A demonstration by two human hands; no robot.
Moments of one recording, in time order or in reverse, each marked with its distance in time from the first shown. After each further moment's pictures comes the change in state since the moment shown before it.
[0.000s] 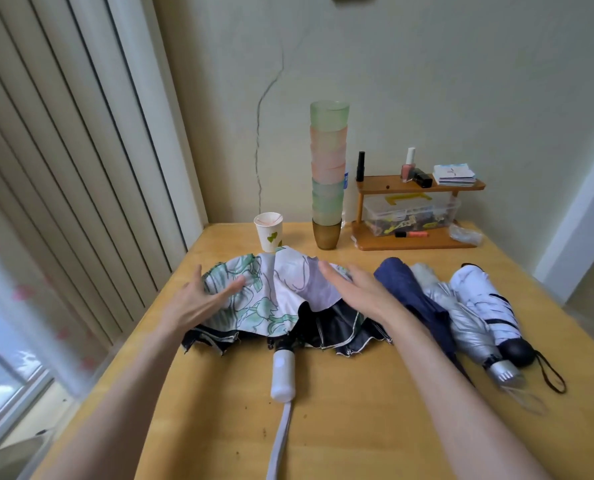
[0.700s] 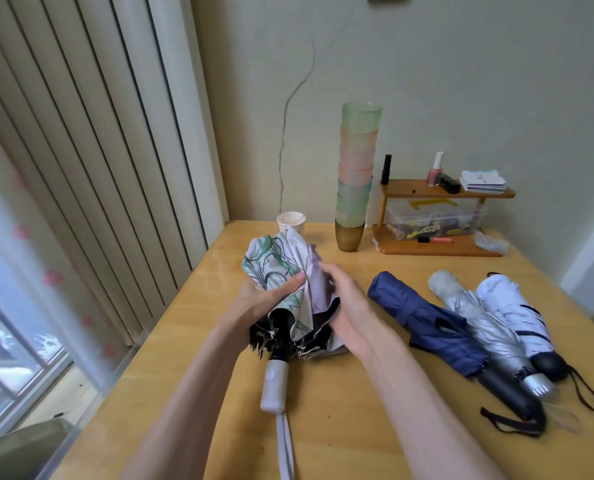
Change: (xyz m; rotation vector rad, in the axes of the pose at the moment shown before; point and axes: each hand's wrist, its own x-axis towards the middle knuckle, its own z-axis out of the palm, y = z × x) left_hand -0.049 0.047 0.029 -0.832 -0.133 0.126; right_hand 0.012 -0.021 0.079 0.972 -0.167 0.062
